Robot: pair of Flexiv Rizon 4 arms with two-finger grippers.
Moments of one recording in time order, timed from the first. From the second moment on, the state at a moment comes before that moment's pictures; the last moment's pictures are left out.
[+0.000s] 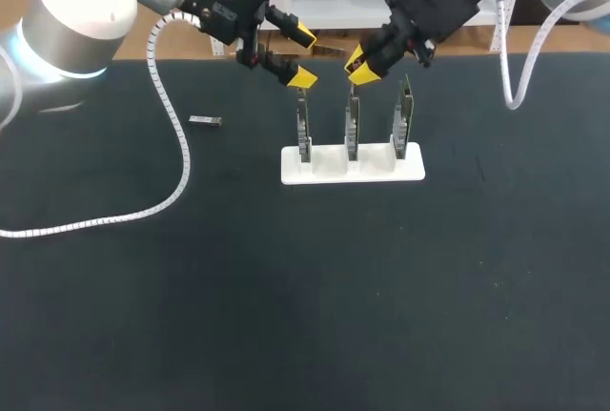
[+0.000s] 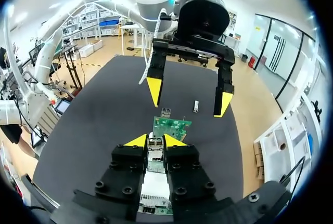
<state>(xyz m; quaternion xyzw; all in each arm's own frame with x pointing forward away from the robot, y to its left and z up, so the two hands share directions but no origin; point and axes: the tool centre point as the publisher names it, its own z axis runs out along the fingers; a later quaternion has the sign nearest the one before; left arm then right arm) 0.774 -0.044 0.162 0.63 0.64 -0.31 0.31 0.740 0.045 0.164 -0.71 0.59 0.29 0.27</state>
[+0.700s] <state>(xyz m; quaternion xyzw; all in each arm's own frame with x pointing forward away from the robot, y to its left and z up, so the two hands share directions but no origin) 0.774 -0.044 0.162 0.63 0.64 -0.31 0.31 0.741 0.043 0.160 -0.71 0.59 0.29 0.28</state>
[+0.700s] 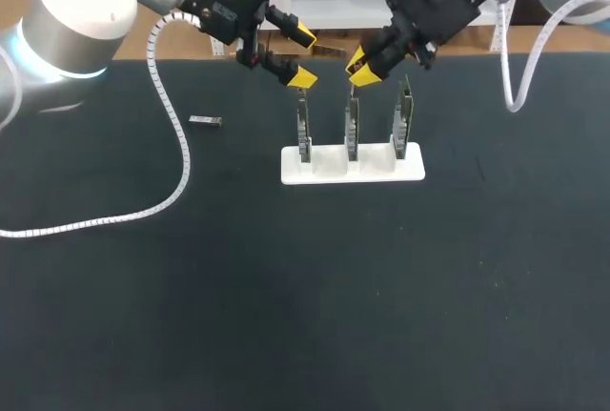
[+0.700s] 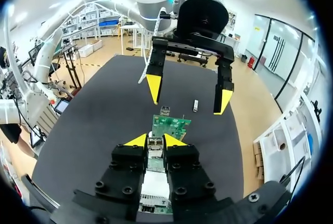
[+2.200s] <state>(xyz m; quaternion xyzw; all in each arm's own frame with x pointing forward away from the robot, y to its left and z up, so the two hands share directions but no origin) 0.774 -0.044 0.162 0.63 0.64 -0.31 0.31 0.742 0.046 0.161 -0.72 0.58 0.27 0.28</state>
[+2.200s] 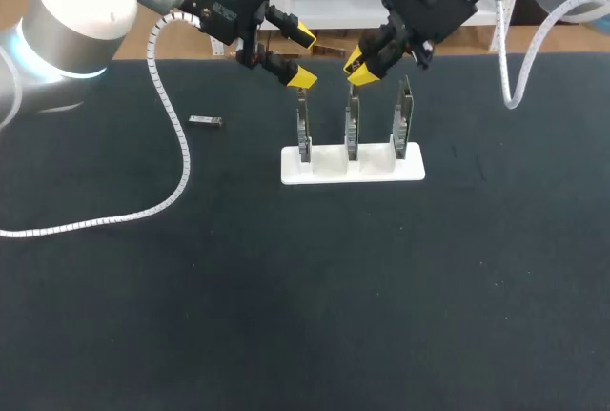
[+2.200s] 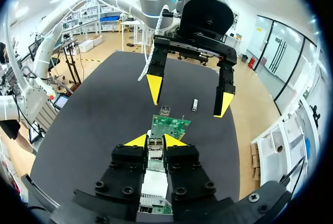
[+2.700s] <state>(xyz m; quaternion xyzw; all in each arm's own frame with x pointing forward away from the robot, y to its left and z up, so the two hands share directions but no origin) 0.774 -0.044 0.162 0.63 0.64 -0.31 0.31 0.748 0.045 0.169 -0.72 0.58 0.26 0.28</state>
